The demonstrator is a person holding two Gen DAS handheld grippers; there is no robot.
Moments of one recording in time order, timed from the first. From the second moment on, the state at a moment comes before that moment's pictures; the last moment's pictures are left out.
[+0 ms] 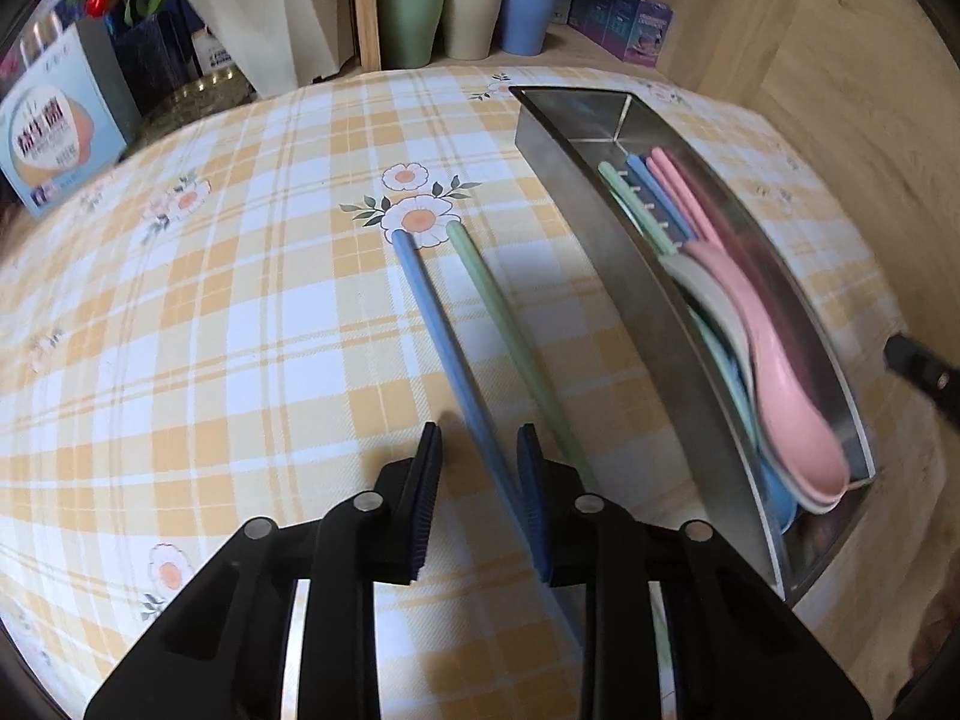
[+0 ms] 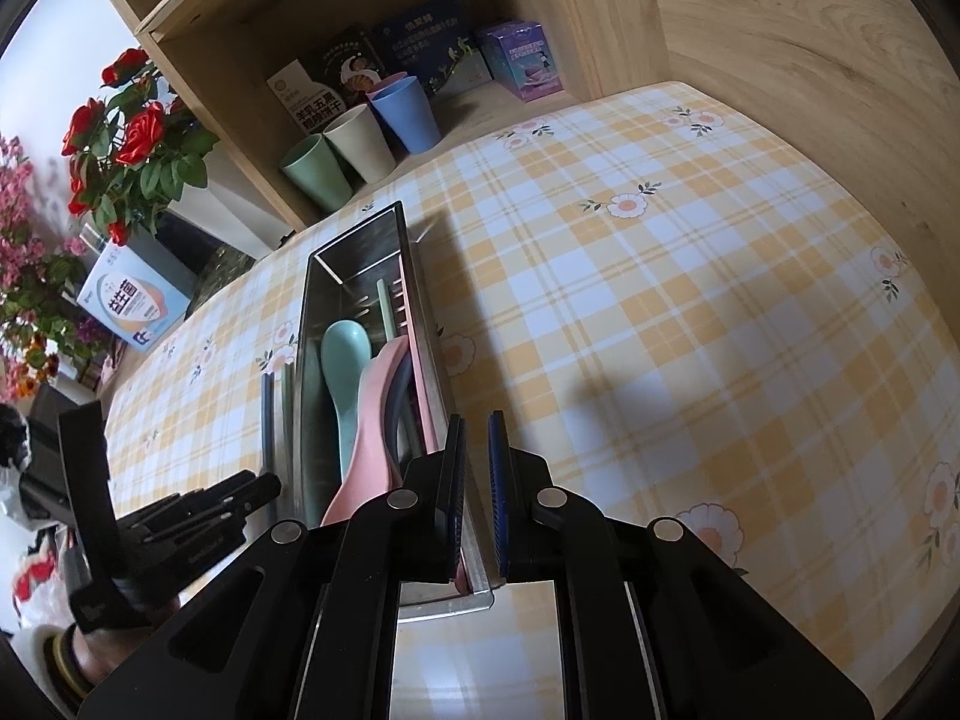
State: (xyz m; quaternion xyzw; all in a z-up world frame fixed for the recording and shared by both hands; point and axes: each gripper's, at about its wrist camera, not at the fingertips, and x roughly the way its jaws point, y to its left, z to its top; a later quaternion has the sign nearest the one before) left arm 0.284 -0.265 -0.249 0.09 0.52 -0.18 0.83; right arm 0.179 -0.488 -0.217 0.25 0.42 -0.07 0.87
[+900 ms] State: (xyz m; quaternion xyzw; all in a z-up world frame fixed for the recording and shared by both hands) left arm 0.273 -0.142 -0.197 -0.02 0.47 -0.18 0.86; right arm 0.198 -0.385 -0.199 0.19 0.45 -0.01 0.87
